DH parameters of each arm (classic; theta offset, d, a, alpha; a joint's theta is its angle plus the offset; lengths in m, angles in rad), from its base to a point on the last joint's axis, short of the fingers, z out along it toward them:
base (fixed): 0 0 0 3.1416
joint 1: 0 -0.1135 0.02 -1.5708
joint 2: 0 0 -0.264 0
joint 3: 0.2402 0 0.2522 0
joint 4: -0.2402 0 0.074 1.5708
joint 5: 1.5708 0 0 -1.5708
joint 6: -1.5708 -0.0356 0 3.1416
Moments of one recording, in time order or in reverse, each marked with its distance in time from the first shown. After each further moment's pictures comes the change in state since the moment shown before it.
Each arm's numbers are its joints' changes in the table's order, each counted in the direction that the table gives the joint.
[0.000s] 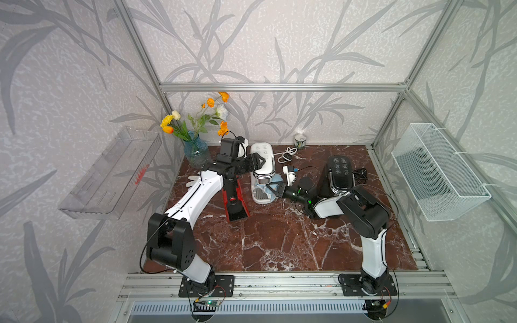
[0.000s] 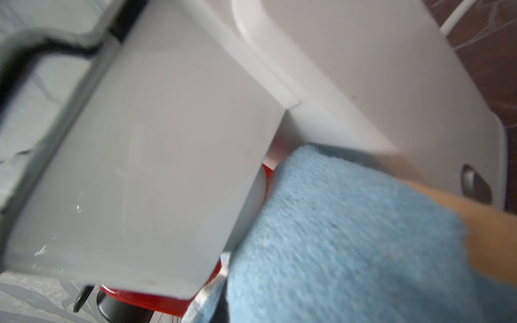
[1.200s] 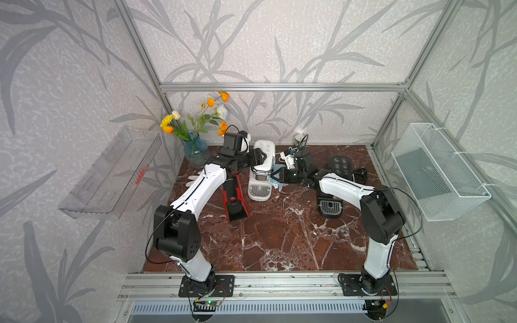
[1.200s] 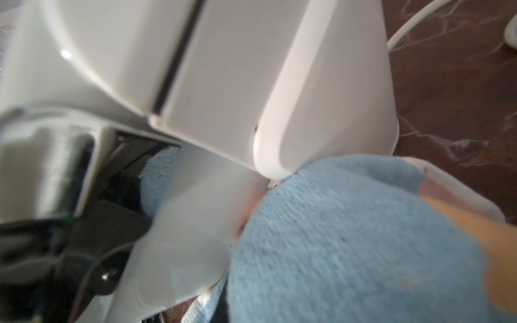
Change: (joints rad) left arm 0.004 -0.089 0.129 -0.036 -0.036 -0.060; right arm 0.052 0.103 0.425 -0.991 -0.070 0.271
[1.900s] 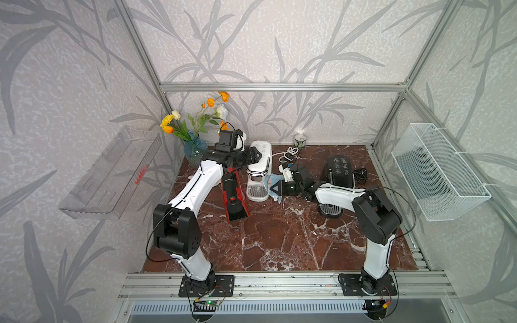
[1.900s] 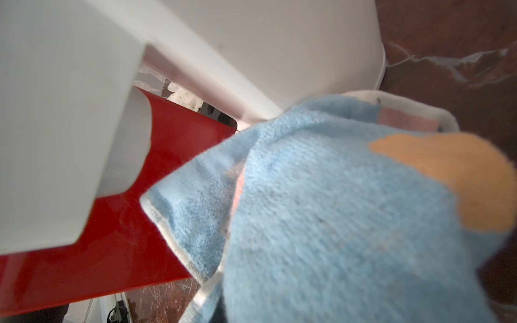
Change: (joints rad) left arm -0.035 -0.029 0.070 -0.085 0.012 -0.036; right arm -0.030 -0.006 -0.150 0.068 0.097 0.031
